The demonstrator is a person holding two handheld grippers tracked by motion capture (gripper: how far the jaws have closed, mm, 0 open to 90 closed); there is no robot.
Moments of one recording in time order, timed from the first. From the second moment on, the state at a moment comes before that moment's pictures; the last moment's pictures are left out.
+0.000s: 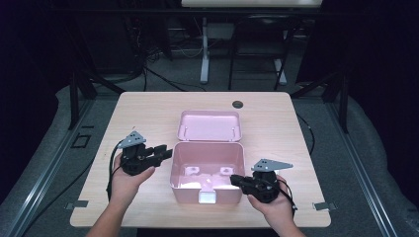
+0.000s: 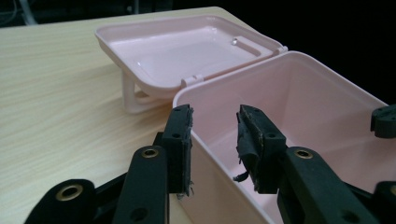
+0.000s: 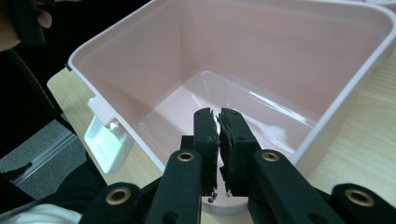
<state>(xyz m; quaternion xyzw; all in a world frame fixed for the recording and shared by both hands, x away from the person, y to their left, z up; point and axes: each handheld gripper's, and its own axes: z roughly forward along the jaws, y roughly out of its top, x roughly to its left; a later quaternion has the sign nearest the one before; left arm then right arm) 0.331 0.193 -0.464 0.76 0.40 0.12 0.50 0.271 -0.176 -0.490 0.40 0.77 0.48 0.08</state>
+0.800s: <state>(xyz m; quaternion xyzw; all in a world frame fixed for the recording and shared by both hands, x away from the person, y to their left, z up) 0.321 0.222 -0.465 0.76 0.41 0.15 0.47 0.289 -0.197 -0.445 0.40 0.79 0.46 0.10</state>
